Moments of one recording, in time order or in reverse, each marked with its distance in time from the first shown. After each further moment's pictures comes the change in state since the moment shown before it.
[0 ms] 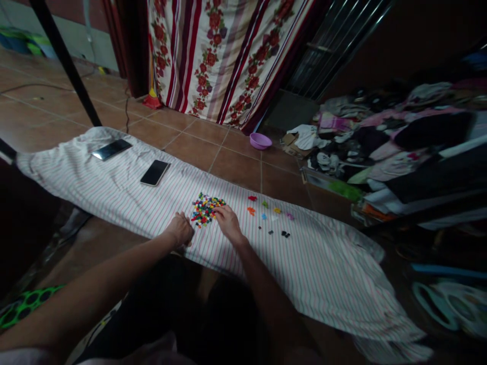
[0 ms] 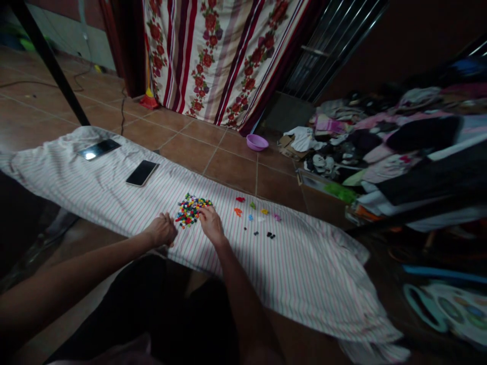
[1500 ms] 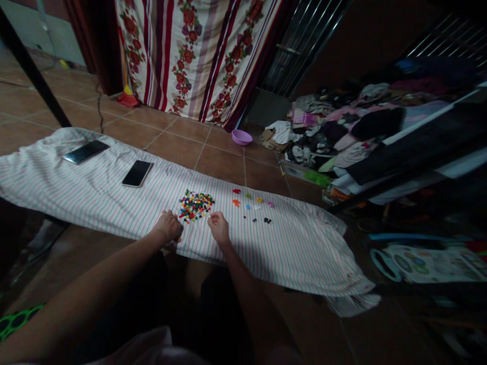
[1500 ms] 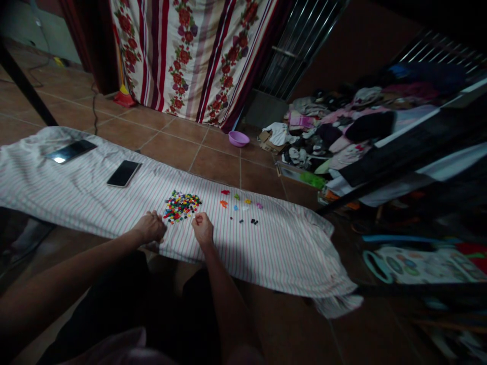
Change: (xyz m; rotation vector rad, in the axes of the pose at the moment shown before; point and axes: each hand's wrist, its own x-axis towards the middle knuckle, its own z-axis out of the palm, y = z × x) left_hand -0.005 0.000 -0.009 -0.015 -0.019 0.010; right_hand -0.054 0.010 0.023 0.255 0.254 0.409
